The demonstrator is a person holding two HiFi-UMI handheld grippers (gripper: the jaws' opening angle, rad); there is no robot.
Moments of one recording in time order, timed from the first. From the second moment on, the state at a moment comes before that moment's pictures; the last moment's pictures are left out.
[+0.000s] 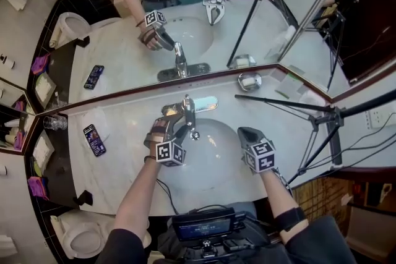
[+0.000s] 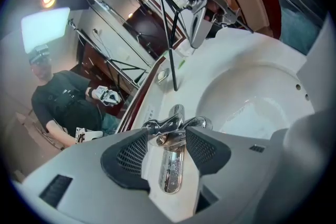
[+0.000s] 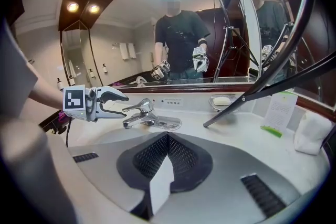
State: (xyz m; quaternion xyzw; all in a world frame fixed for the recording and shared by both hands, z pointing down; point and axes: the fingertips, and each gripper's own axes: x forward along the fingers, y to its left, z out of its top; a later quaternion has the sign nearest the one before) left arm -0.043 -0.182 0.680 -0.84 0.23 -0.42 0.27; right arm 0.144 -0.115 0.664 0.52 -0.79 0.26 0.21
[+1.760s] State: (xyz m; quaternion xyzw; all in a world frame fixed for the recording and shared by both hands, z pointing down) left arm -0.017 -0.236 0.665 -0.88 0.23 -0.36 0.19; right arm 0.151 -0.115 0.681 0.52 -0.78 0.28 0.22
